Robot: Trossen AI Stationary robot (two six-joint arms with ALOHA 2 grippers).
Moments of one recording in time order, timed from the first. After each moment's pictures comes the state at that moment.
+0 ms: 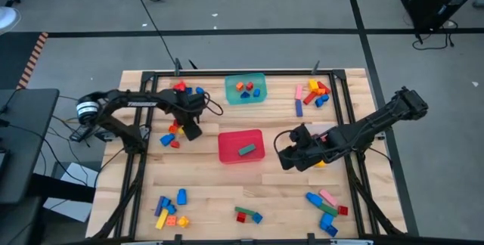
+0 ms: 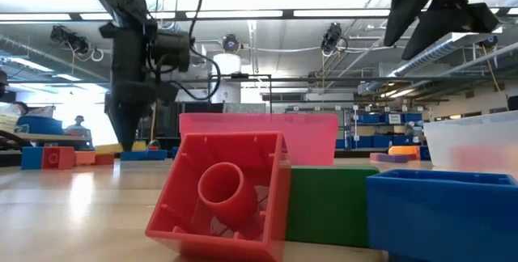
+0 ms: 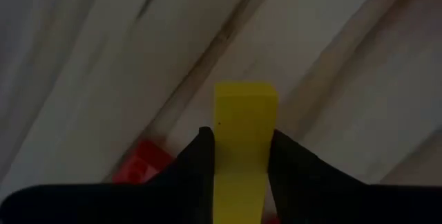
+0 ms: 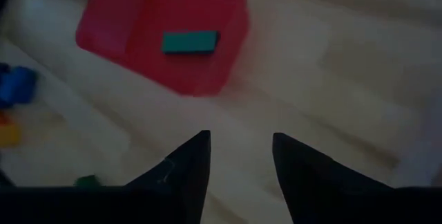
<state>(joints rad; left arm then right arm) 0.40 1.44 0.81 -0.85 0.01 -0.24 0.42 1.34 1.05 -0.88 0.41 1.46</state>
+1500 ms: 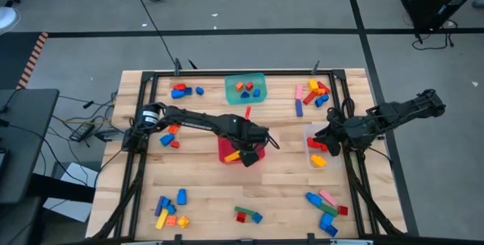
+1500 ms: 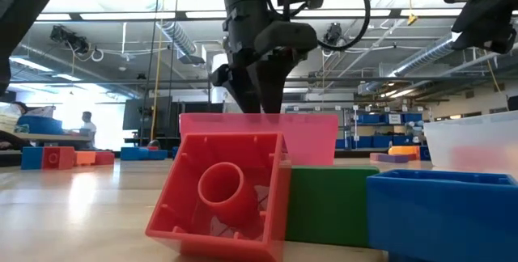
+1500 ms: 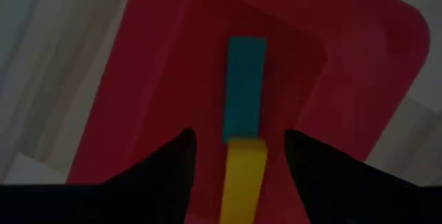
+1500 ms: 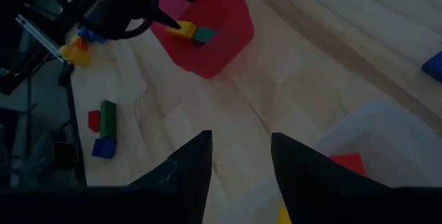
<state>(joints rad) -0.06 2.10 1.76 -1.01 -0.09 -0.58 0.33 0.54 0.66 -0.89 0.26 0.96</state>
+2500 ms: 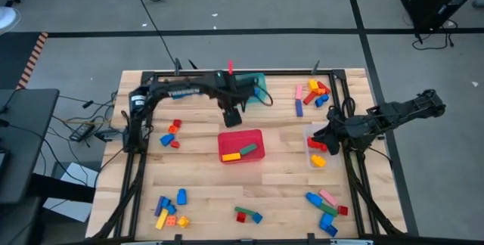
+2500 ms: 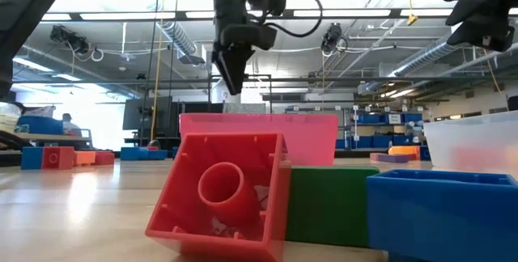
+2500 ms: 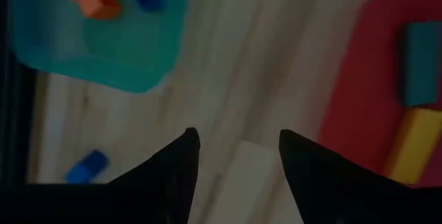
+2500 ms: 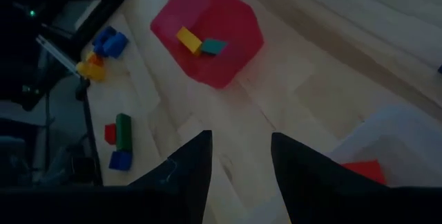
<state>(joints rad) 0.27 1.98 1.86 -1.27 -0.14 -0.03 0.33 0.54 0.66 -0.85 0.27 1.01</state>
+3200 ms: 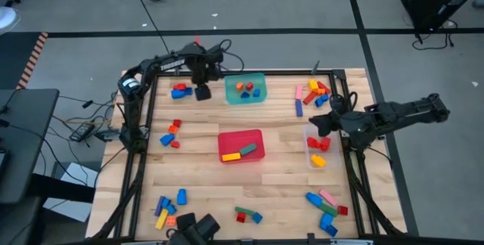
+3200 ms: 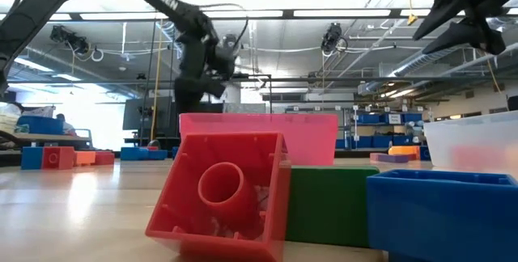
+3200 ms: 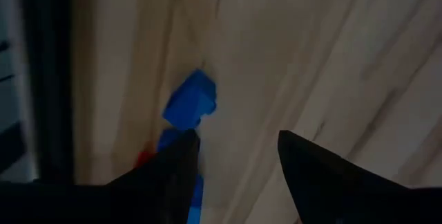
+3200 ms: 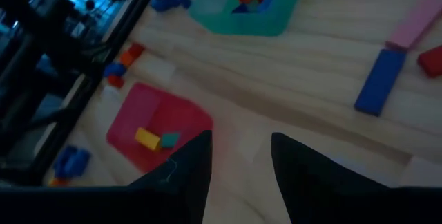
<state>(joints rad) 0.73 1.97 1.58 -1.23 -0.07 0.47 0.21 0.57 0.66 -0.84 0.53 1.21</state>
